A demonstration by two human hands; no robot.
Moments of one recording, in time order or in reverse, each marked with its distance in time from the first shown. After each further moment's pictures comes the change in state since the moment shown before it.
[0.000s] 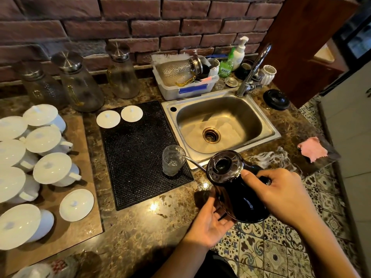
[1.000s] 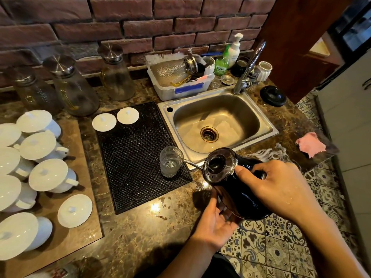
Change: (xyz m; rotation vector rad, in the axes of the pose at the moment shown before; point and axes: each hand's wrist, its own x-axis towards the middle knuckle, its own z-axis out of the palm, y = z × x) left_hand 0.009 -0.011 -0.003 -0.084 -0.143 0.023; right_hand 0.006 -0.028 -0.012 -0.176 -0.018 0.029
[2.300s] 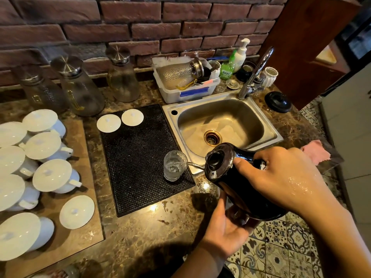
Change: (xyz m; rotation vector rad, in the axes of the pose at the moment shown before) left_hand -0.016 -0.002 0.036 -0.052 -0.117 -0.099; right_hand 0.021 -0.039 -0.025 -0.264 0.065 -0.108
